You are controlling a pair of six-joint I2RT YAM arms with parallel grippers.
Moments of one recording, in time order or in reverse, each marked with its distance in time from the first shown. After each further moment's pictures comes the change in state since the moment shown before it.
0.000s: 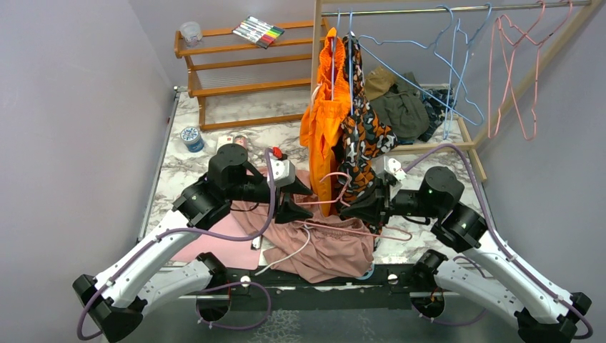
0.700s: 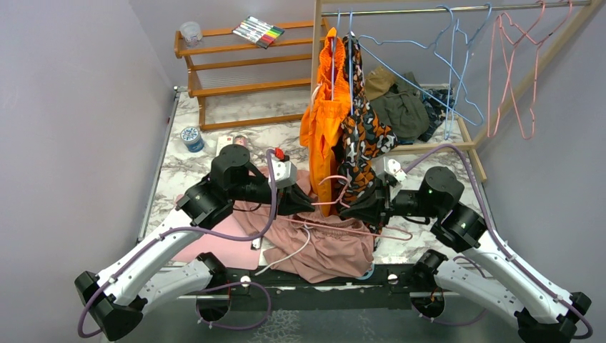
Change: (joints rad) left arm -0.005 0.016 -0.026 0.058 0.035 -0.018; right arm 0.000 0.000 -0.006 0.016 -0.026 0.000
